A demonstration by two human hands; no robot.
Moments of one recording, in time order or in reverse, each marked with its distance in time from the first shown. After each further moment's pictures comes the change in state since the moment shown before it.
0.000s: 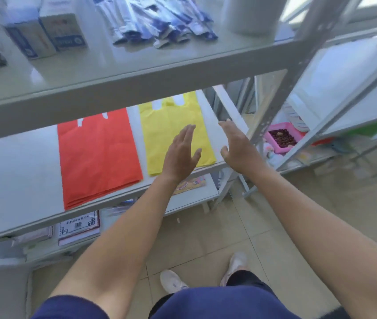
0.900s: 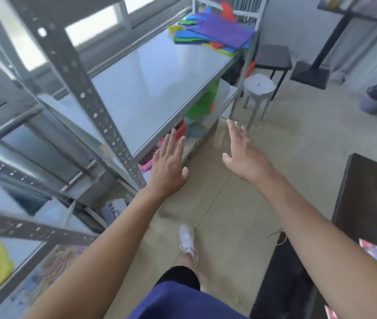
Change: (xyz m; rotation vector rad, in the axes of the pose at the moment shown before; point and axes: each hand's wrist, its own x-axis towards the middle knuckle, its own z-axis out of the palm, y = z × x) left_hand 0.108 0.459 0.336 0.209 -0.436 0.527; right_hand -0.208 0.437 -0.325 -0.081 0.226 0.664
